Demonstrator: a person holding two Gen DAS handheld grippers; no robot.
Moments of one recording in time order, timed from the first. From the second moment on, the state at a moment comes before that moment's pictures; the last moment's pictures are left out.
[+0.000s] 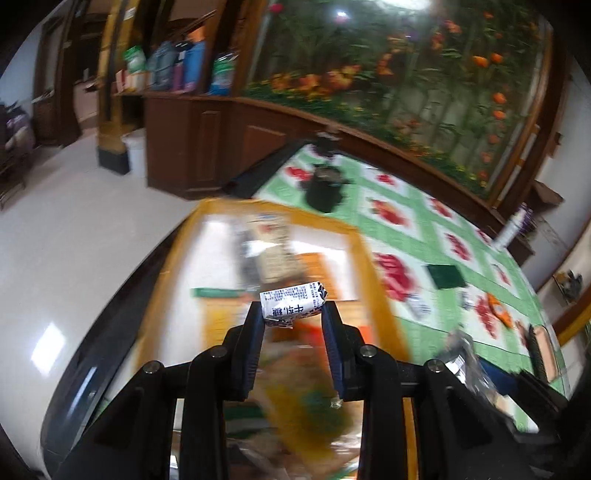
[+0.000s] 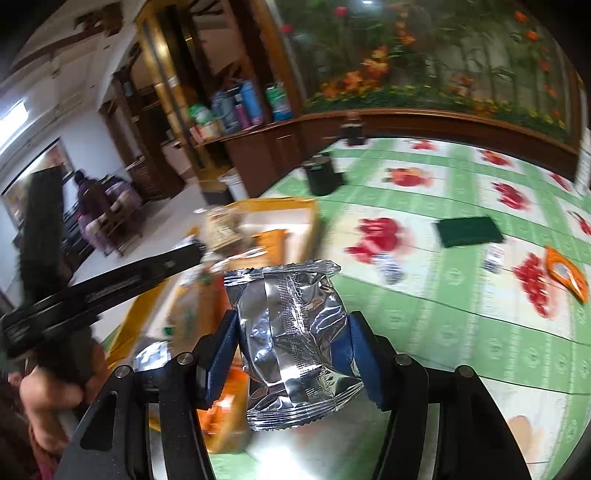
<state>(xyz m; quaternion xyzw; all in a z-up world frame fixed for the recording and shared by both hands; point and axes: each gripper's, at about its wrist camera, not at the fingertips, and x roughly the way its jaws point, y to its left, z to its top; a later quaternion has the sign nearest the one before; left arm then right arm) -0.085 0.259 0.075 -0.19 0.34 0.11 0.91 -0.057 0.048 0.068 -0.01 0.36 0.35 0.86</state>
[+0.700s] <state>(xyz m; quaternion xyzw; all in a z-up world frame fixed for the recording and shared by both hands) -0.084 0.268 0.050 -0.17 0.37 0.13 0.90 -0.121 0.118 0.035 -0.16 0.29 0.39 0.86</state>
